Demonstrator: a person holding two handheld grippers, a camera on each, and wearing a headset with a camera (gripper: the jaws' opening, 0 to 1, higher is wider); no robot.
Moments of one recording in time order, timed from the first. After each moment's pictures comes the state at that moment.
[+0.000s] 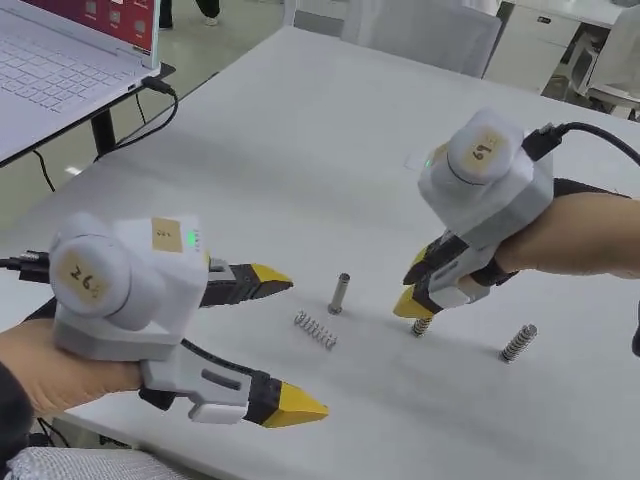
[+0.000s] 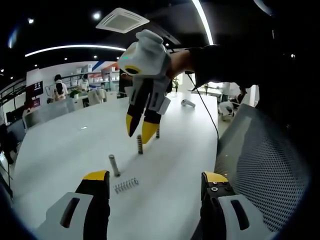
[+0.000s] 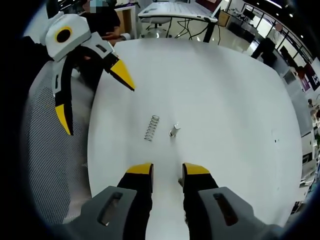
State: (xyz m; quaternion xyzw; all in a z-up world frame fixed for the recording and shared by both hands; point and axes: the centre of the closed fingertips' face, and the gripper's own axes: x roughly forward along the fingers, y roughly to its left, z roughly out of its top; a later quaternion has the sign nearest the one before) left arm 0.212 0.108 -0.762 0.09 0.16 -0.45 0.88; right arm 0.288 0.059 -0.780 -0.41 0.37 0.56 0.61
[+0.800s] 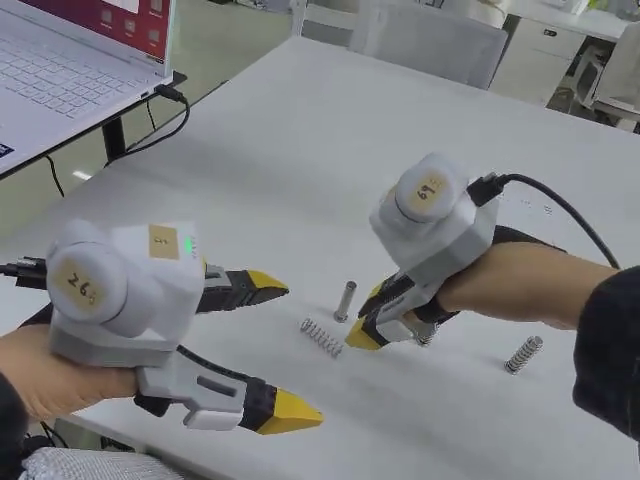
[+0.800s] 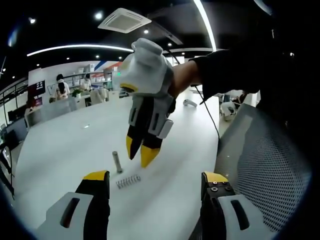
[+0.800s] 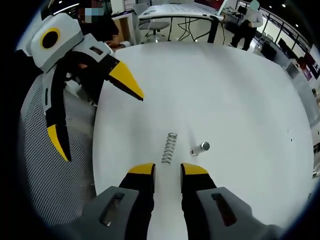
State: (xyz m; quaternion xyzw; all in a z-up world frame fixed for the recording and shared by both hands) left arm 0.209 0.117 -0.763 0.09 0.16 -0.44 0.88; right arm 0.271 0.099 -0.818 -0.36 0.39 0.57 0.63
